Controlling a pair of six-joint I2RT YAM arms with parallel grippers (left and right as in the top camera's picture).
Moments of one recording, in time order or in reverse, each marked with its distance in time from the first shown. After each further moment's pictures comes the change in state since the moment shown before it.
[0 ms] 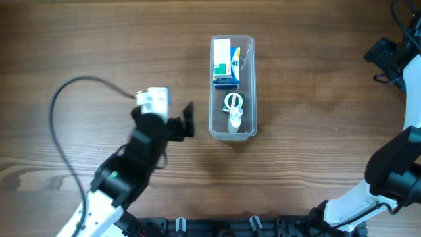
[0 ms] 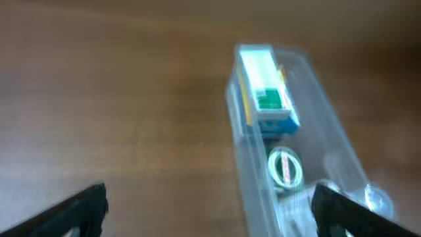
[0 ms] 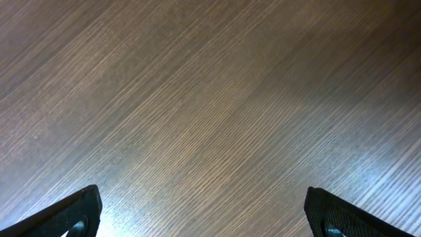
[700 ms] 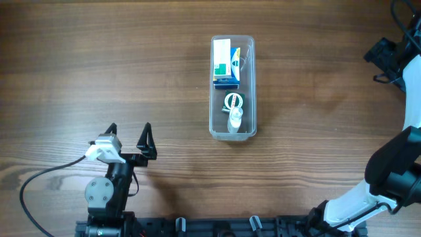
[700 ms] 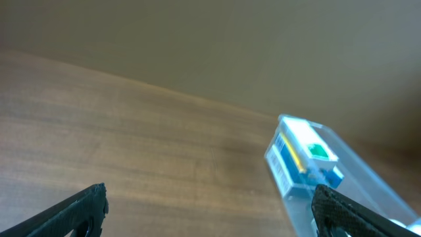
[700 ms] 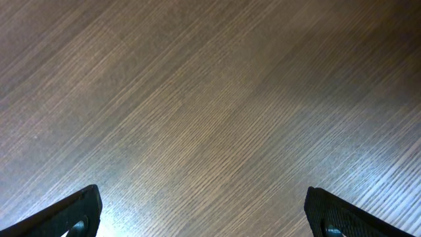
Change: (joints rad) left arm 0.486 -0.827 -0.590 0.192 0.306 0.062; right arm 0.000 0.000 0.000 0.000 0.000 0.000
